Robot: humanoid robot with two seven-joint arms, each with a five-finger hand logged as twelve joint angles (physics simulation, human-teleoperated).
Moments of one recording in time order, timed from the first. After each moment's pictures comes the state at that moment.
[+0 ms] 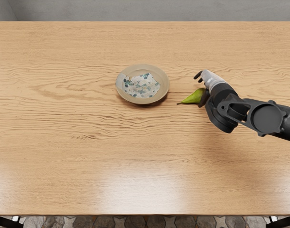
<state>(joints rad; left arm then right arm) -0.03 0.00 0.17 -0.27 0.16 0.18 0.23 1.17 -0.30 -0.05 1.08 -0.89 -0.44 -0.61</state>
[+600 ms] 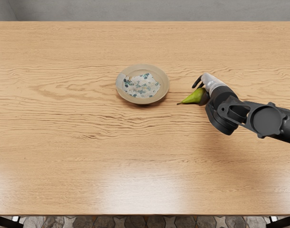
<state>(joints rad) -0.03 0.00 0.17 -0.27 0.16 0.18 0.23 1.15 -0.30 -0.05 1.07 -0.88 -0.44 -0.61</state>
